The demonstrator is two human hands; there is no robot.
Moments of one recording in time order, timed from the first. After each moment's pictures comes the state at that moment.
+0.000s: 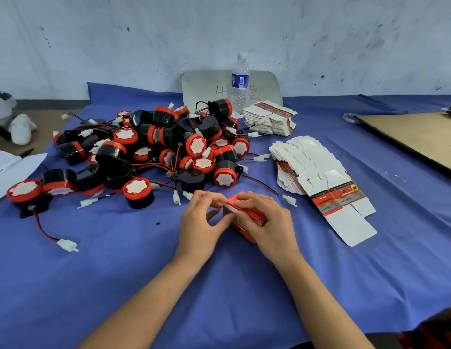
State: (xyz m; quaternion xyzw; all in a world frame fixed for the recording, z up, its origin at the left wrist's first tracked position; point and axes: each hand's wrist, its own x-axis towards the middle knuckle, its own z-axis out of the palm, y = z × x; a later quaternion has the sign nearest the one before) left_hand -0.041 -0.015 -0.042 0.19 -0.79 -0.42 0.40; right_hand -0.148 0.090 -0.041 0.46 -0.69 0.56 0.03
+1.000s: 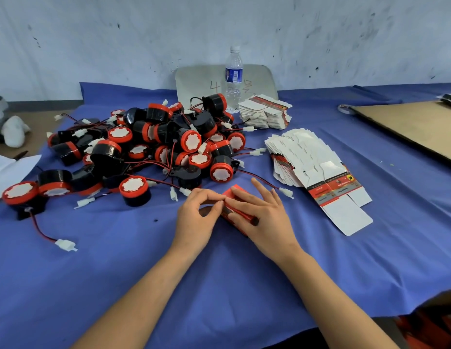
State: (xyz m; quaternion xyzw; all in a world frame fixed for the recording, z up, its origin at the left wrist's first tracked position) left_hand -0.043 -0.024 -0.043 0.21 -0.77 -0.48 0.37; right_hand -0.149 0.096 -0.041 0.51 -0.78 0.36 0.03
